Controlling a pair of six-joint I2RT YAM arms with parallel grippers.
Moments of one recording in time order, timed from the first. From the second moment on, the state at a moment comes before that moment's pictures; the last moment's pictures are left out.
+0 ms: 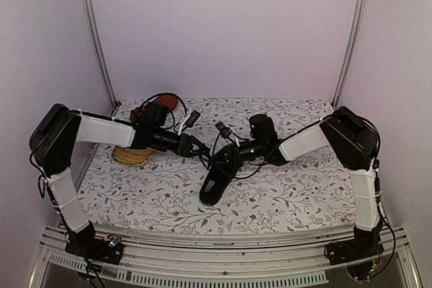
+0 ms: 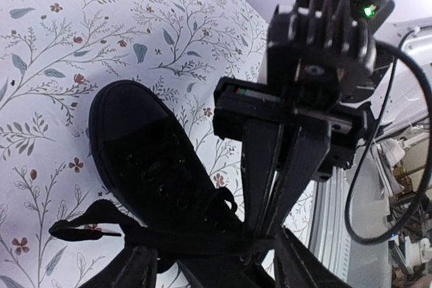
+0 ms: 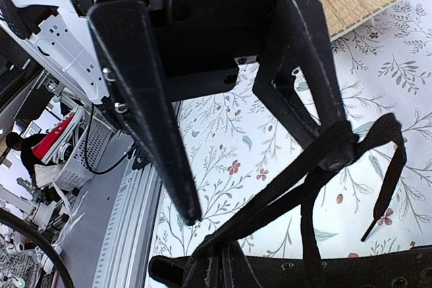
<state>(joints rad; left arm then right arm) -0.53 1.83 1.04 0.15 0.81 -0.22 0.72 2.18 1.23 0.58 -1.03 0.37</state>
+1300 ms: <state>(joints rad) -0.58 1.77 0.85 0.18 0.88 -0.13 0.71 2.18 1.23 0.63 -1.05 0.41</state>
